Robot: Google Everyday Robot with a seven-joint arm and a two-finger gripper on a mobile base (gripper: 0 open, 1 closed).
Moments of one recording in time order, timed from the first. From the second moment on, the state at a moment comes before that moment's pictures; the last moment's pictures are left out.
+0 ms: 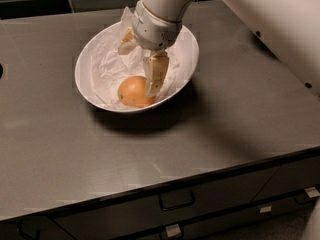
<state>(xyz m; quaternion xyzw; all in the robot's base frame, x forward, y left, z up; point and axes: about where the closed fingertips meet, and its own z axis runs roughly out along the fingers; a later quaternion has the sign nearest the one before) 0.552 0.043 0.925 -0.86 0.47 0.08 0.19</state>
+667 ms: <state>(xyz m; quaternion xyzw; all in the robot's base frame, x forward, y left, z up) 0.545 0.054 0.909 -0.86 0.46 0.11 0.17</state>
